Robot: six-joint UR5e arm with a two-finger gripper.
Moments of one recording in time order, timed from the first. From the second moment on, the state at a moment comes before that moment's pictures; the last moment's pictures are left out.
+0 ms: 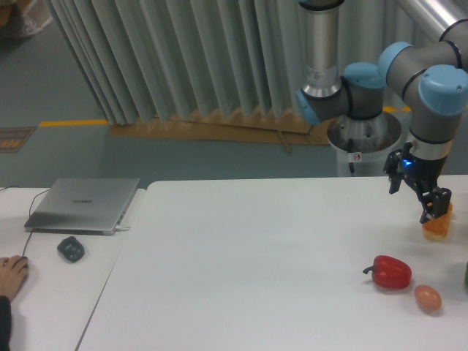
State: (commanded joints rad) arm 2.56 -1.73 -1.60 -1.43 1.53 1.37
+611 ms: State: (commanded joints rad) arm 2.56 -1.73 -1.60 -1.43 1.54 1.37
